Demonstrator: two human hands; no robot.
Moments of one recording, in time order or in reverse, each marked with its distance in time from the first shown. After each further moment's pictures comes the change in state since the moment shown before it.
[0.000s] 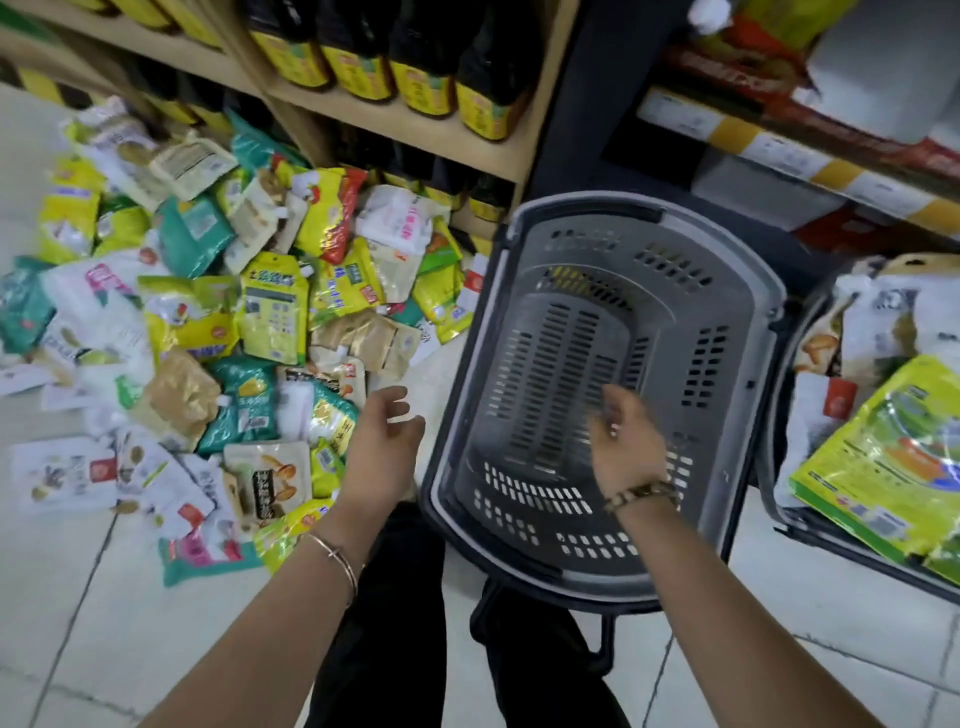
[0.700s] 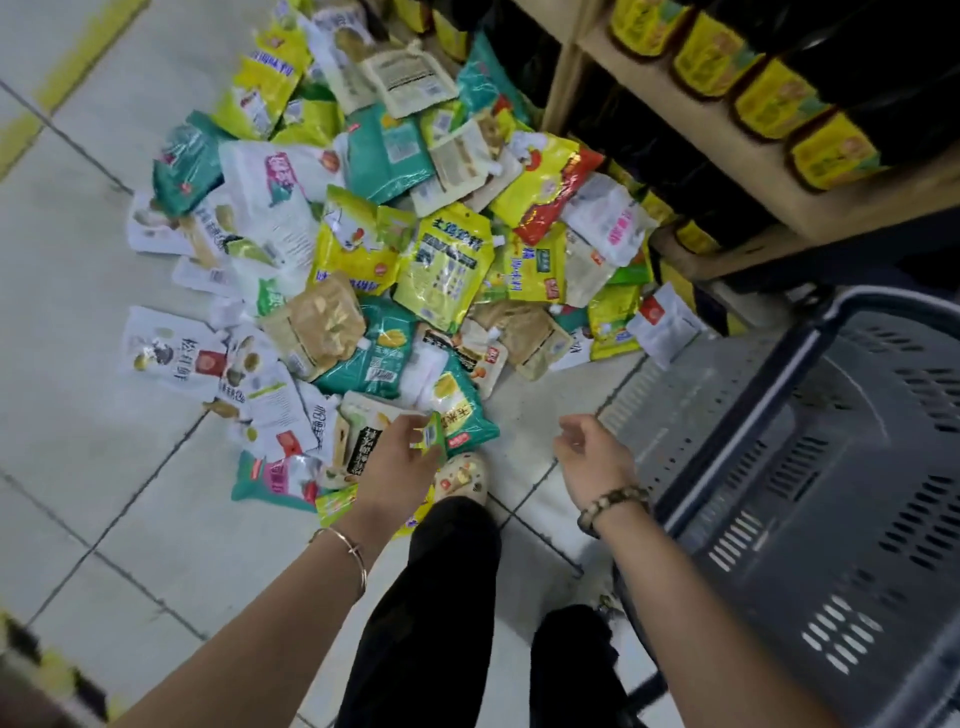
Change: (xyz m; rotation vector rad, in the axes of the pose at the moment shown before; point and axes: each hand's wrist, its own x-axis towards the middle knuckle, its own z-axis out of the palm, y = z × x) left_hand 0.083 -0.150 -0.170 -0.020 0.019 -0.261; right_hand -0.029 -0.160 0.217 -0.217 -0.472 -0.075
